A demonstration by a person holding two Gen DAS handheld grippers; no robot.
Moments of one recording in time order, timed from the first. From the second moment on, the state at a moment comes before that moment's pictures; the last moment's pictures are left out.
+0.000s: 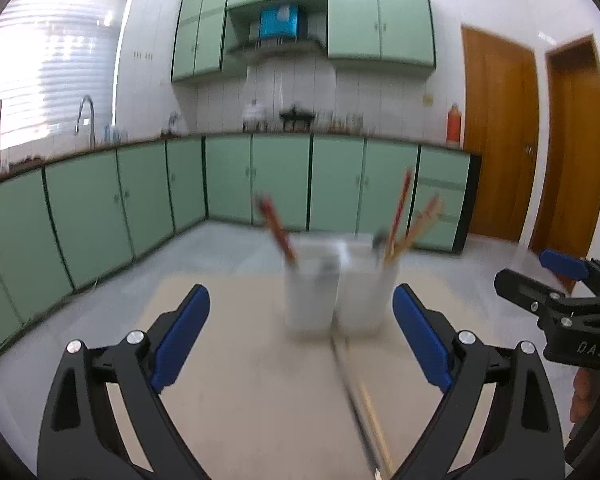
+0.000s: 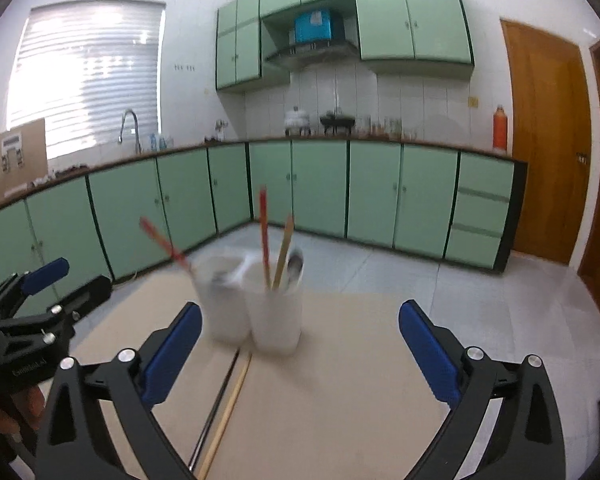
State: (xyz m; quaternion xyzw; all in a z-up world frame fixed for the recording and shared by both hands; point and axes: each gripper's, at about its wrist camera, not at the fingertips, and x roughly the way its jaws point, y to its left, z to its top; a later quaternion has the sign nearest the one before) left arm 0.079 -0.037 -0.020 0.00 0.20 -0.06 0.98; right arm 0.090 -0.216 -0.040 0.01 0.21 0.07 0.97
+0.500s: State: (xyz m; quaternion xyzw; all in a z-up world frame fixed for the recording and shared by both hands) left arm 0.047 -0.005 -0.101 0.00 0.28 -0.03 0.96; right arm 0.055 -0.191 -0.125 0.03 0.30 0.08 0.95
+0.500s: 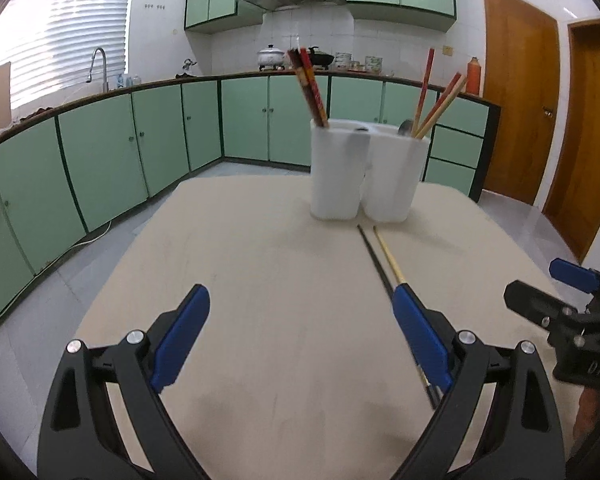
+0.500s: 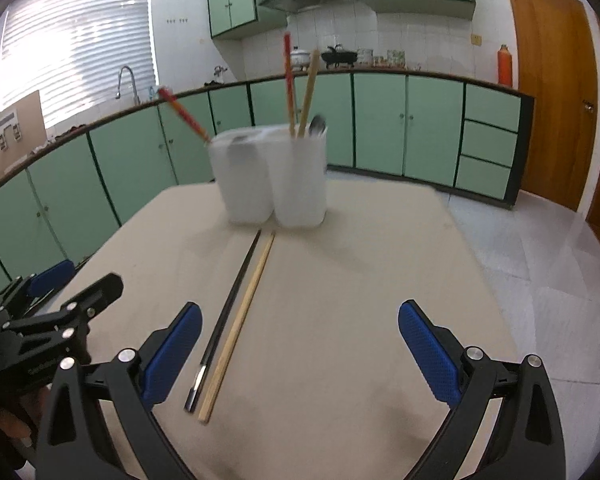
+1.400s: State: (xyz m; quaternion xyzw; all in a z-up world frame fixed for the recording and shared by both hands) left arm 0.030 0.008 -0.116 0.00 0.34 -0.01 0.94; right arm 0.033 -0.150 -0.161 0.03 0.37 0.12 0.92
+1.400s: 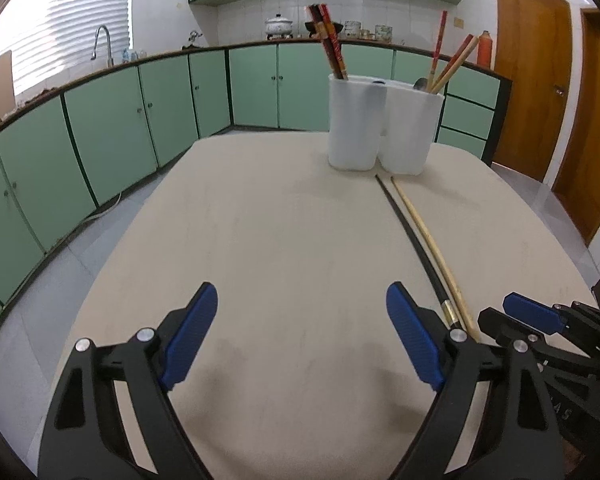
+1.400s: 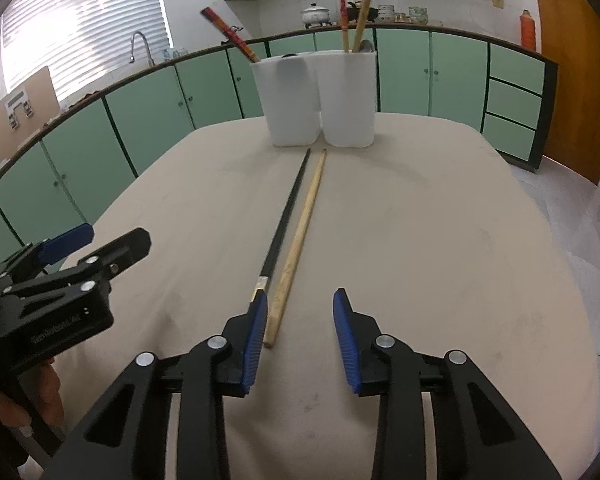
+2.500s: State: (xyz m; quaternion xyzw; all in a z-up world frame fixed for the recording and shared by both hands) left arm 0.031 -0.001 -0.122 0.01 0.35 -0.03 0.93; right arm 0.039 -0.158 -0.170 0.02 0.39 0.11 0.91
